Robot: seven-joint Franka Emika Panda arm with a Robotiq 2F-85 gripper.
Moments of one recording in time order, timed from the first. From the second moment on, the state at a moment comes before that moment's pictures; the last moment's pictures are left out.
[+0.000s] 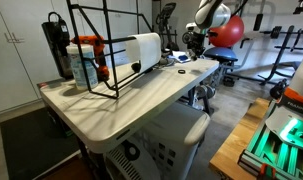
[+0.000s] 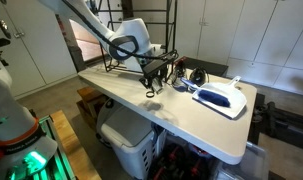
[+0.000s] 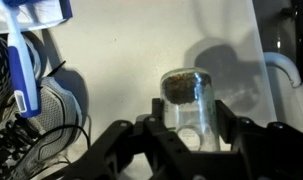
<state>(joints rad) -0.08 0.09 -0.22 -2.35 -0.07 2.74 -1.63</state>
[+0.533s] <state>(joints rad) -0.08 0.05 -0.23 -2.39 -0.30 2.78 -1.50</state>
